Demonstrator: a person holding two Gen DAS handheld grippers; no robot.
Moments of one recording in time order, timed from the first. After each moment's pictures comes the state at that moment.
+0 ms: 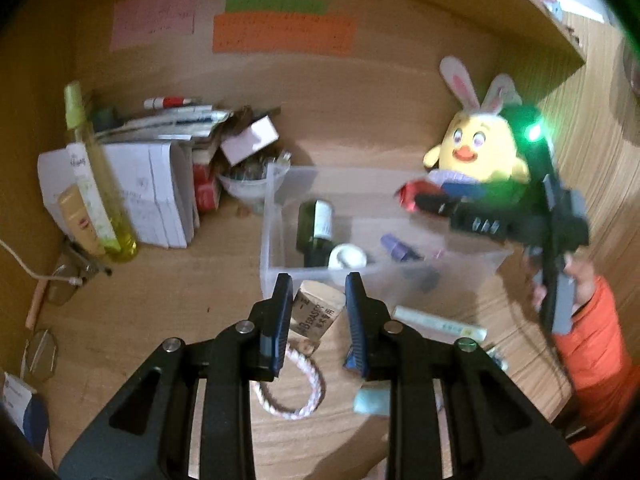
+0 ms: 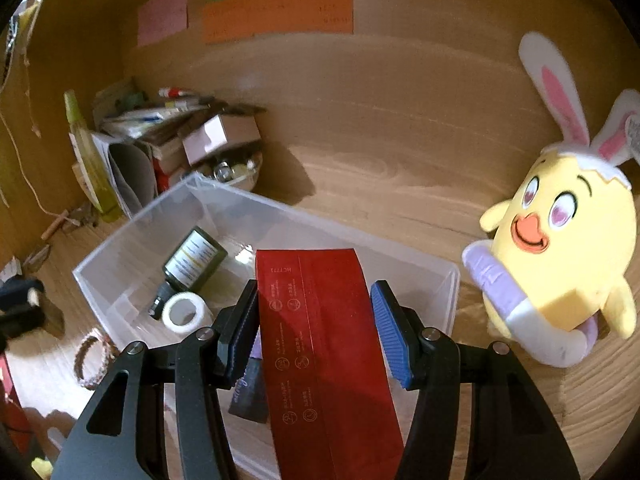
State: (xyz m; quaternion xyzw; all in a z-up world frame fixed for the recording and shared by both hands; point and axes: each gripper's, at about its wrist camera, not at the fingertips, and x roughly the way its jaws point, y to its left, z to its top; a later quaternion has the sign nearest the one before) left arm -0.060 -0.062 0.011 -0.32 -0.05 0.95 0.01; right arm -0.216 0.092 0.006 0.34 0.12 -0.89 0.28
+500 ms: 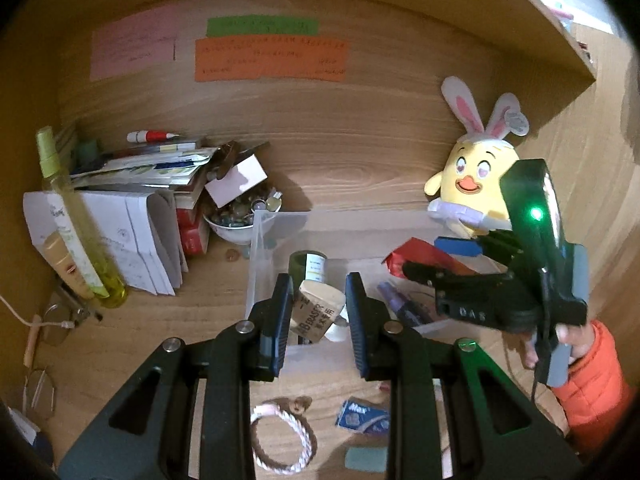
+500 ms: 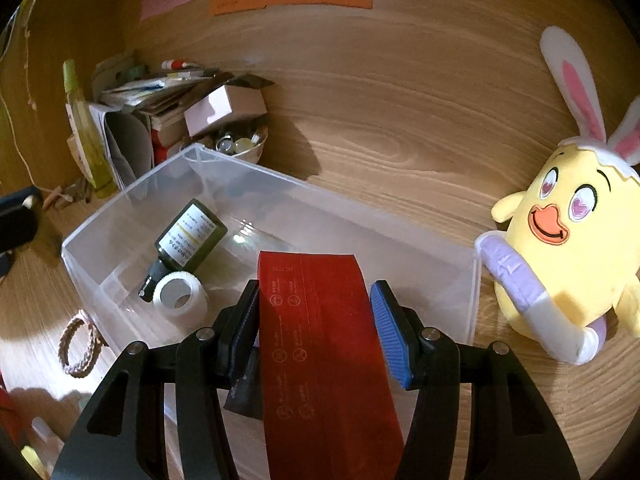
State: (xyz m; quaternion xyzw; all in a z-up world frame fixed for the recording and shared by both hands) left arm -0.102 -0.057 0.027 -0.30 -0.04 0.95 0.01; right arm -0.216 0.080 -0.011 0.35 0.15 -0.88 0.28
